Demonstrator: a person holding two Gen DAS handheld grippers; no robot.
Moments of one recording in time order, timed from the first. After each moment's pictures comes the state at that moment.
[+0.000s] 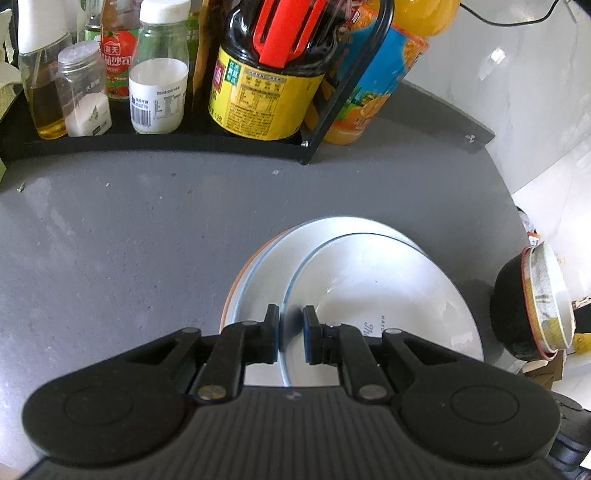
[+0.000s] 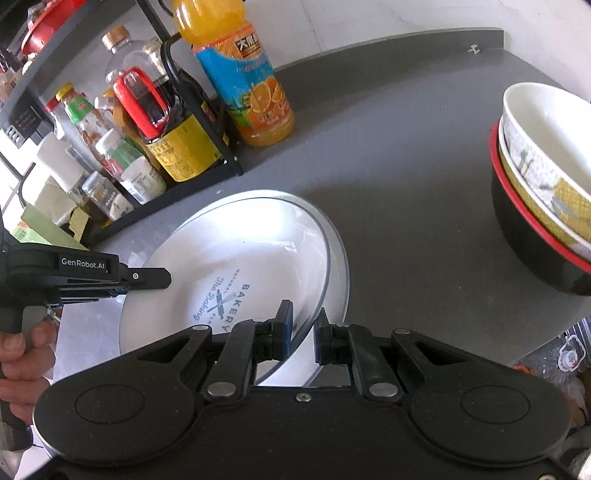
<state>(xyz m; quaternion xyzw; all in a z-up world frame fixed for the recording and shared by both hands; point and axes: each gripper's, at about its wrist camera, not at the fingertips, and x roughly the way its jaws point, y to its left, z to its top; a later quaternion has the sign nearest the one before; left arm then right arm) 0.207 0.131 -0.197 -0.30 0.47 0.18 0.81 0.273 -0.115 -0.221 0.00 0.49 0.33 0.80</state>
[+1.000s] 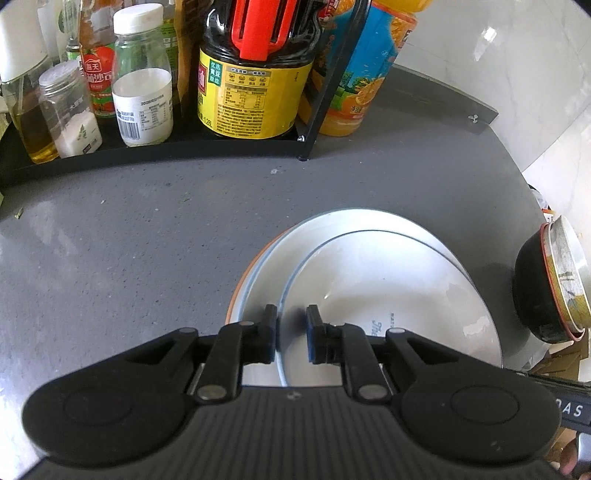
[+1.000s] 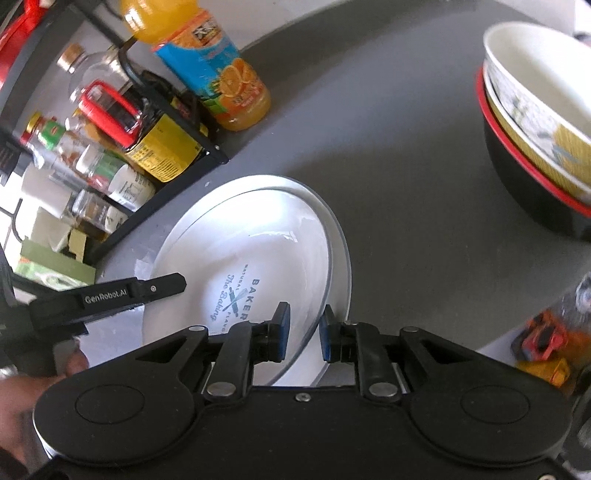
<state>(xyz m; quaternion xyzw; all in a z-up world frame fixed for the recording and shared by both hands) 0.217 0.122 -0.203 -0.25 0.48 0.18 0.82 0.283 -0.115 -0.224 0.07 0.56 0.29 0.77</state>
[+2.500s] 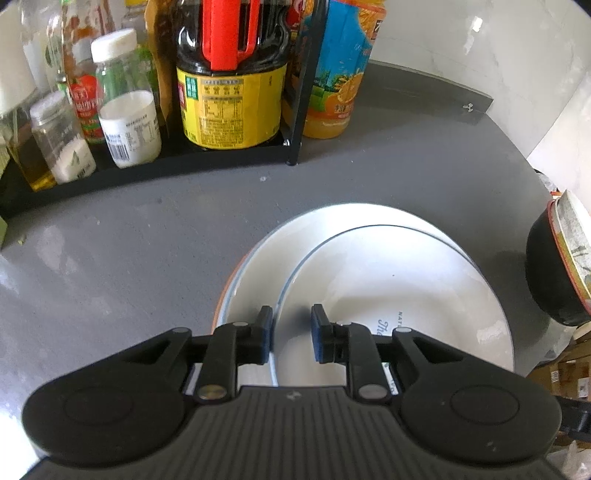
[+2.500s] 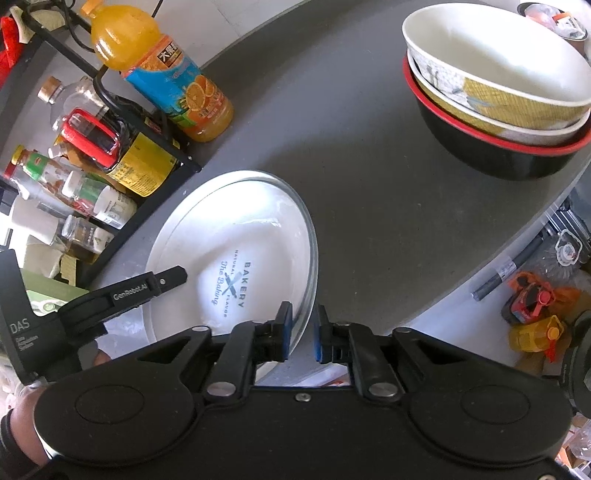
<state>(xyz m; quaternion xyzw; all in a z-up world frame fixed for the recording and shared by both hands) 0.226 0.102 -0.209 -0.18 0.48 0.19 0.84 0.257 -0.139 -0.213 0.10 0.57 0.23 0.78</state>
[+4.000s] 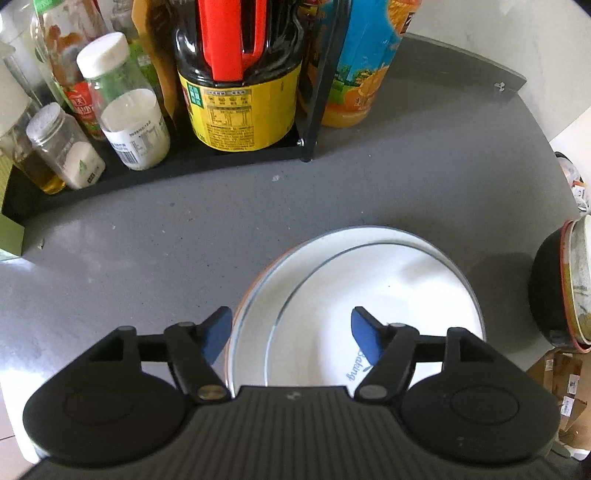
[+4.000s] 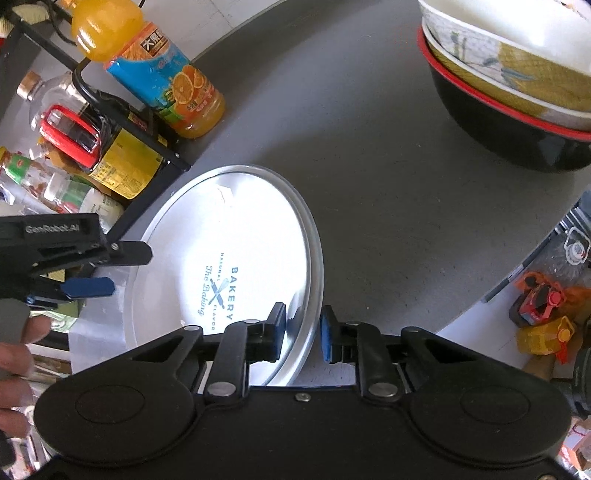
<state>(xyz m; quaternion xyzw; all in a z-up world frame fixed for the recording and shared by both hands) 0.269 0.127 -0.177 -0.21 0.57 0.20 0.77 0.261 -0.124 -0.241 0.10 0.57 0.23 0.78</state>
